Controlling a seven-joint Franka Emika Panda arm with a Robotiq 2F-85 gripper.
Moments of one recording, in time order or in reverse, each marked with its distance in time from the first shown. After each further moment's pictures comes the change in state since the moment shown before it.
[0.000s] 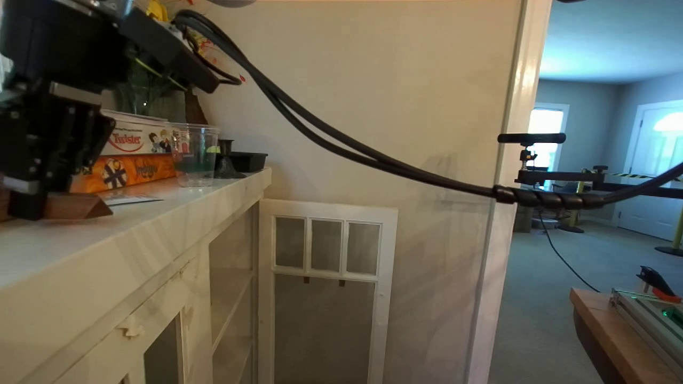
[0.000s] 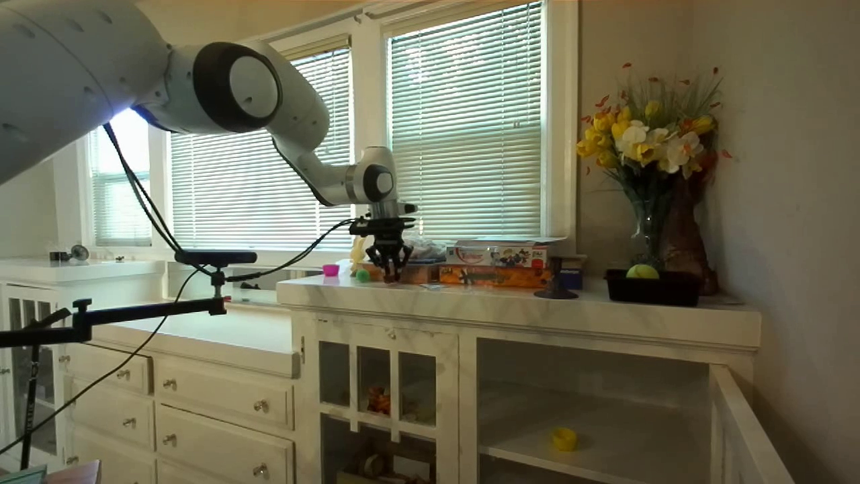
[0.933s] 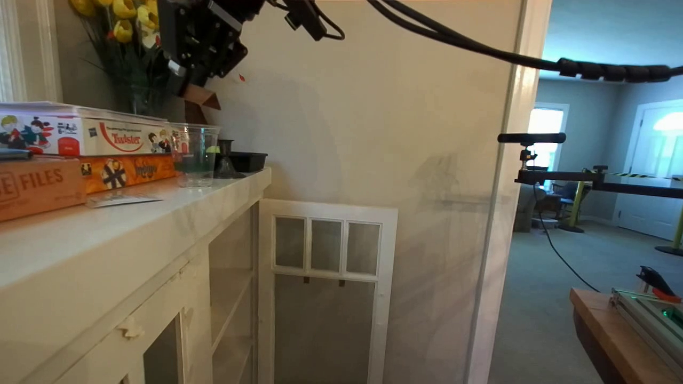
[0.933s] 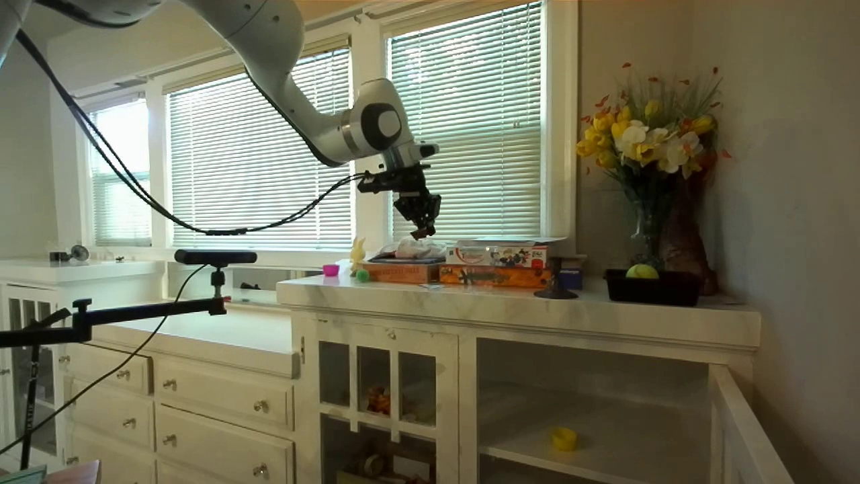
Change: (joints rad) arm -0.100 -0.455 -0.112 -0.506 -0.001 0.312 0.307
